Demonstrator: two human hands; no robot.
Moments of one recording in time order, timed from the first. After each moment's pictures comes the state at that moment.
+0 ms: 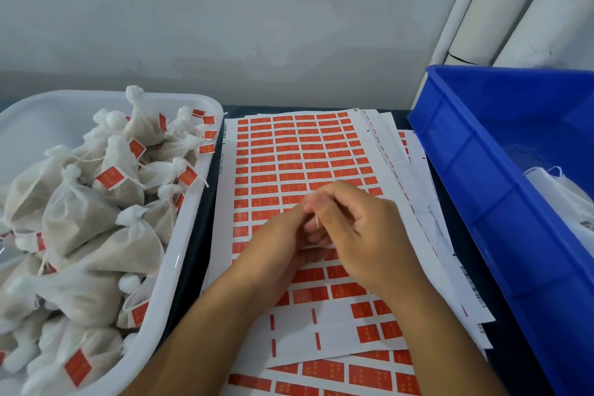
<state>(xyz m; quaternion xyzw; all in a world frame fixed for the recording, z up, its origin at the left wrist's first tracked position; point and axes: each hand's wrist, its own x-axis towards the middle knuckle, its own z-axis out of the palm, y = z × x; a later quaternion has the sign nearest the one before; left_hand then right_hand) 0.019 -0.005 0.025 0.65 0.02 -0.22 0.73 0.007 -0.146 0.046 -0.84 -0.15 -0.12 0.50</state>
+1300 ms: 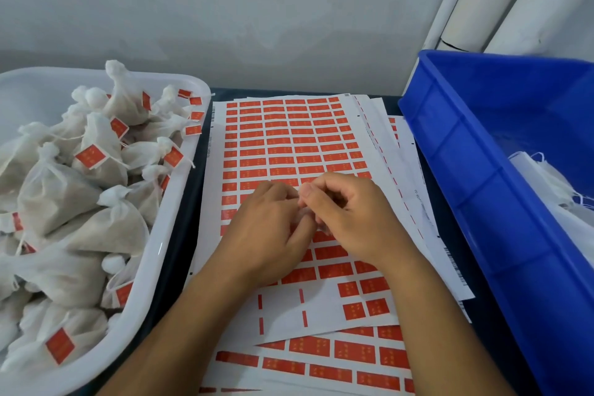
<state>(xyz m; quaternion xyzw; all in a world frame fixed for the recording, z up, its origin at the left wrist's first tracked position) 0.019 0.004 0.009 0.95 -0.17 0.04 0.27 0.017 -0.158 0.038 -0.85 -0.13 -0.03 0.51</state>
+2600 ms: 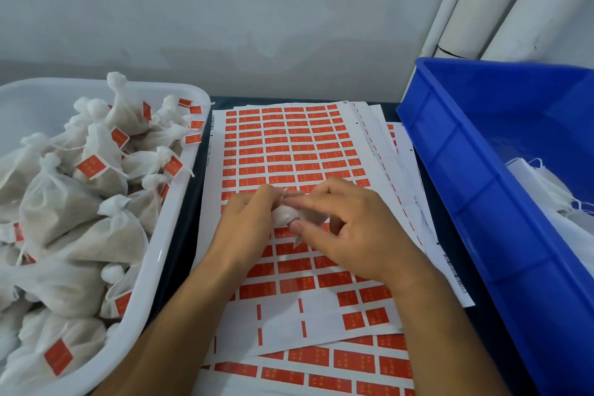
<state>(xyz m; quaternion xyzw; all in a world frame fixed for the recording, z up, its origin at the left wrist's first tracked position) 0.017 0.006 0.041 0.79 0.10 -0.05 0.60 0.014 -0.166 0.035 -0.91 -0.24 -0.07 0.34</state>
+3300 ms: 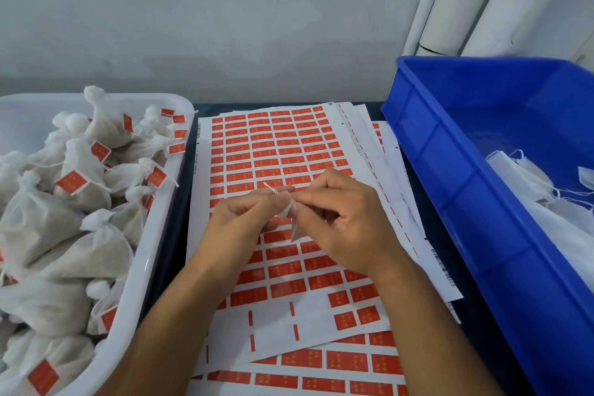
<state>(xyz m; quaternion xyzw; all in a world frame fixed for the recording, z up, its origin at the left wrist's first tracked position) 0.010 0.008 0.050 0.74 -0.02 -0.10 0.66 0.018 -0.167 0.034 -0.87 -0.20 -0.18 0.41</state>
